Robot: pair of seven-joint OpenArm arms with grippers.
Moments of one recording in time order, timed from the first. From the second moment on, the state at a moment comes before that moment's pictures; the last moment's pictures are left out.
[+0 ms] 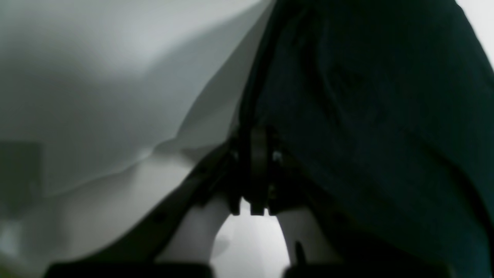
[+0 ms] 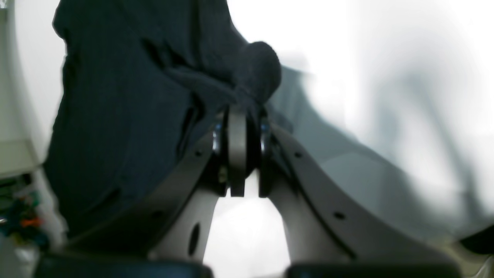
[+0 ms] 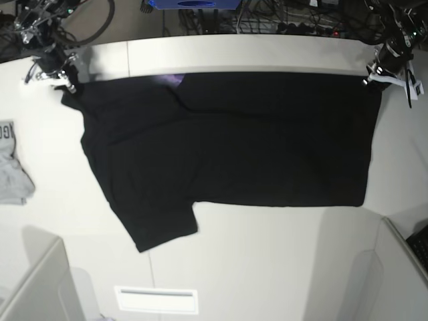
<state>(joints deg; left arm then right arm) 26.3 -10.4 -47.5 94.8 -45.2 -15.3 54.1 -20.7 -2.9 49.6 98.6 49.1 13.1 -62.0</state>
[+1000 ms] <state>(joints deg) 33.1 -9.5 -47.5 95.0 -45.0 -15.2 54.0 -30.4 -3.8 49.6 98.5 52.5 13.2 -60.3</state>
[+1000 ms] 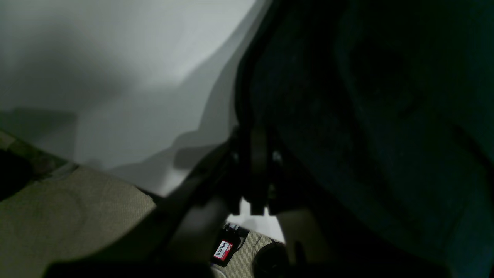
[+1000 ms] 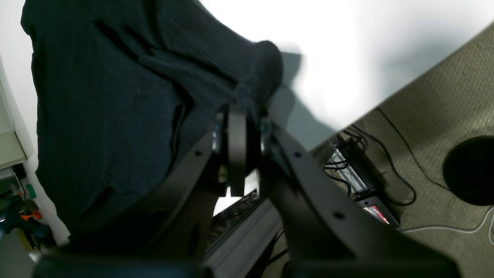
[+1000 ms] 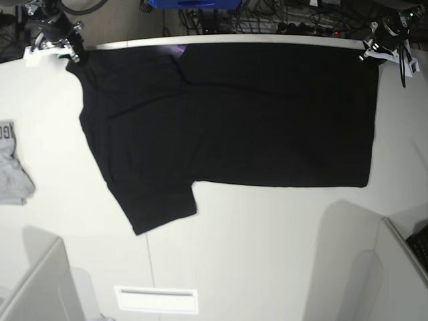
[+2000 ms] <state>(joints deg) 28.3 -10.4 -60.9 103.4 -44.7 -15.2 54.3 -23.4 -1.4 54.7 106.6 51.9 12.4 -60.3</state>
